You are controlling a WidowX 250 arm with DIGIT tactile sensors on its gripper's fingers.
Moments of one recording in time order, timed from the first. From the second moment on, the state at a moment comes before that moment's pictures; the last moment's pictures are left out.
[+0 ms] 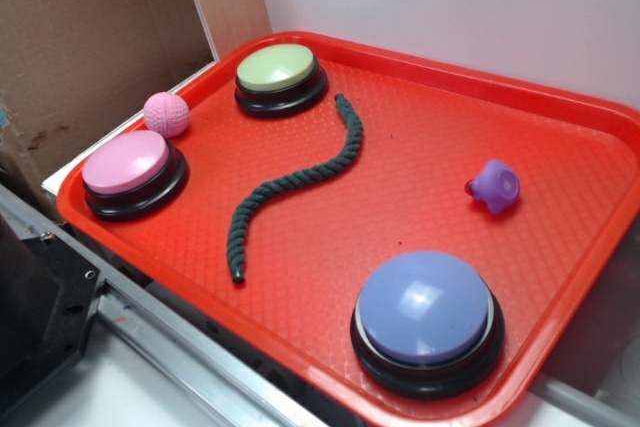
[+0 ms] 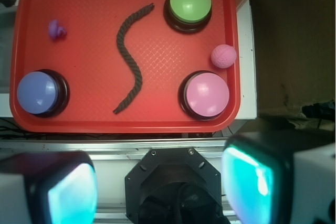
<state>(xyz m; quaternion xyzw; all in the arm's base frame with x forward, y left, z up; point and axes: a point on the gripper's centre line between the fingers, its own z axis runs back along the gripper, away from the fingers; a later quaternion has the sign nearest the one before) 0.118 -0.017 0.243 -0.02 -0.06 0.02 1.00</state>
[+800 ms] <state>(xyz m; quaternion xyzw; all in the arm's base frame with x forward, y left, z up) 0.142 -0.008 0.225 0.00 -0.02 0.01 1.00</state>
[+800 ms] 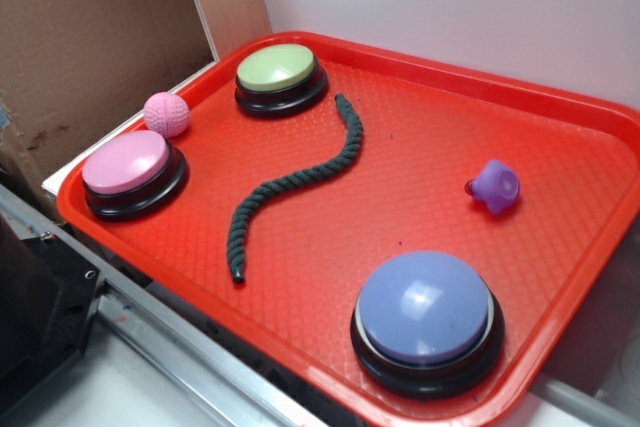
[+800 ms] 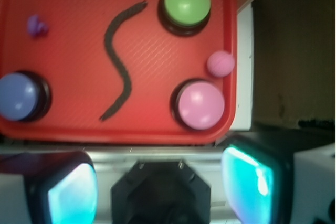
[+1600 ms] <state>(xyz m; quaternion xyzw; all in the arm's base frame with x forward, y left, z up) 0.229 -0.005 0.187 0.03 0.01 -0.03 1.00</state>
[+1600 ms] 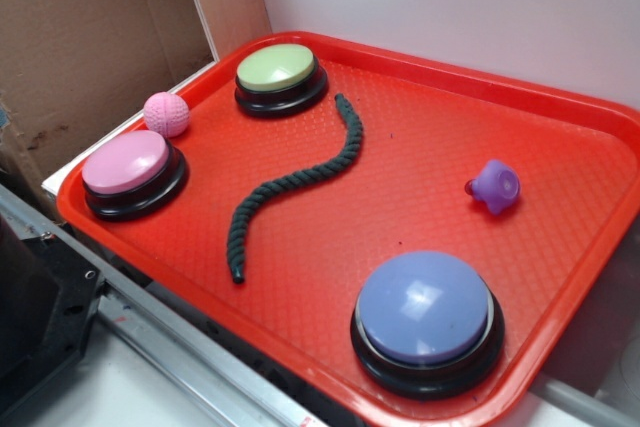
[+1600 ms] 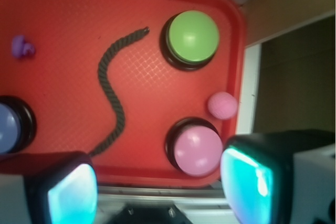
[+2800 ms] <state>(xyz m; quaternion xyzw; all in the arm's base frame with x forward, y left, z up) 0.219 -0.031 0.025 0.04 0.11 -0.06 0.99</state>
